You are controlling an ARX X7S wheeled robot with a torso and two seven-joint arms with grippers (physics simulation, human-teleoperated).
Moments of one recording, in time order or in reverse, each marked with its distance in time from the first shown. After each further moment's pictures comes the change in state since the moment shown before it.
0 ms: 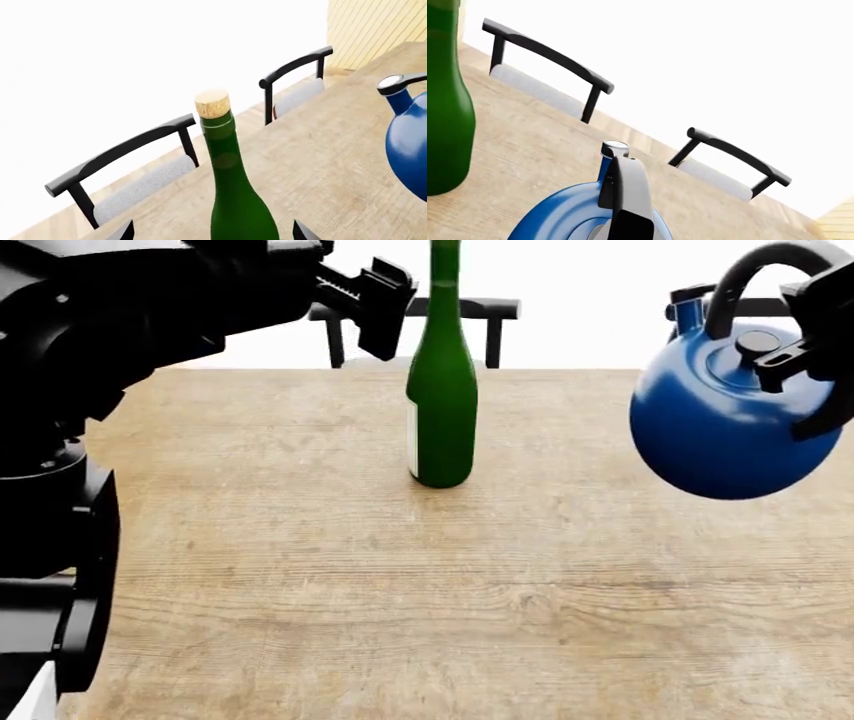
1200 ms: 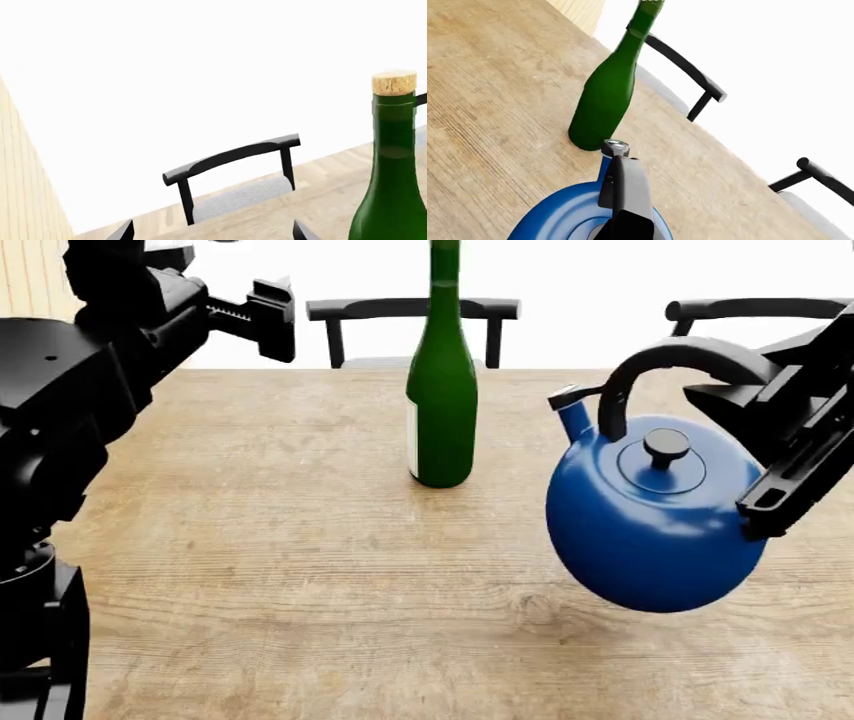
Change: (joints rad) left arm 0.286 -0.138 -0.149 0.141 0.143 0.254 -0.154; right arm -0.022 0.032 0.180 -0.177 0.297 0.161 -0.149
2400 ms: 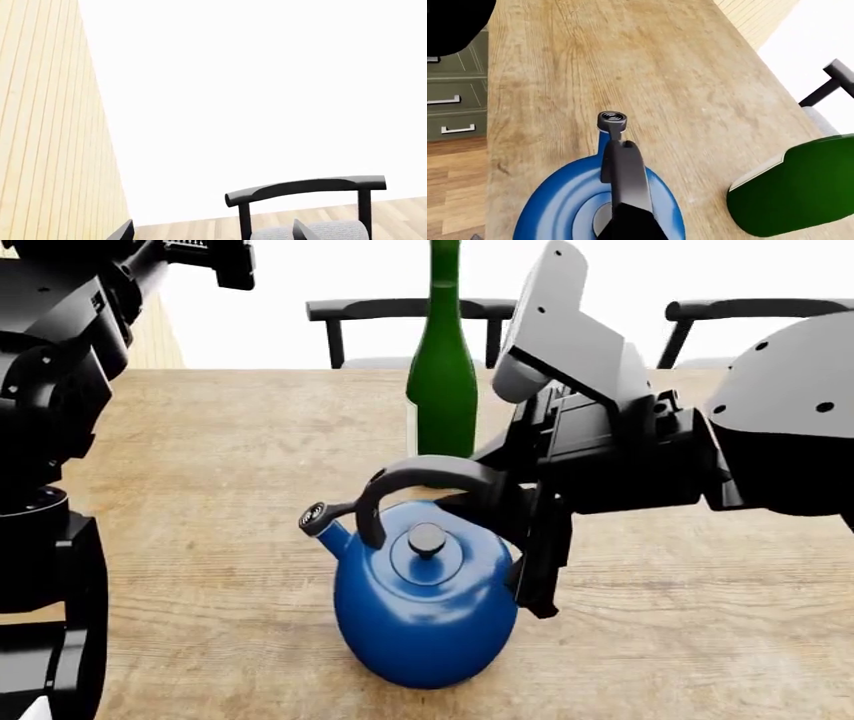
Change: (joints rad) left arm -0.127 0.074 -0.029 -0.225 0.144 0.111 -0.143; right arm -0.329 -0.422 0.043 -0.044 -0.531 -0.105 -0.610
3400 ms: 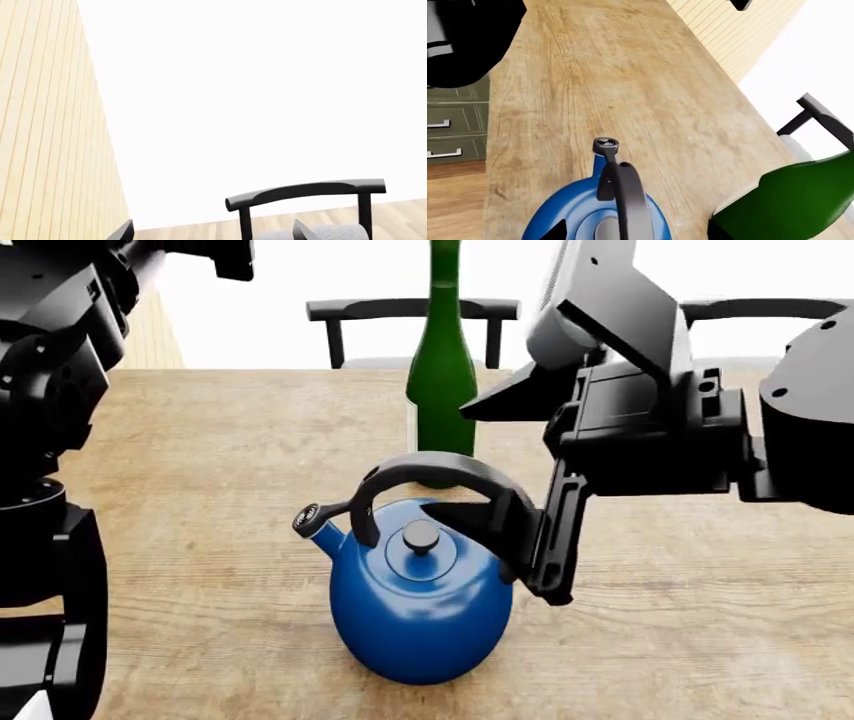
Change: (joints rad) left arm -0.021 0.006 0.002 0.006 0.014 -0.017 0.009; right arm -0.028 0.007 0.142 -0.045 0.008 0.009 0.007
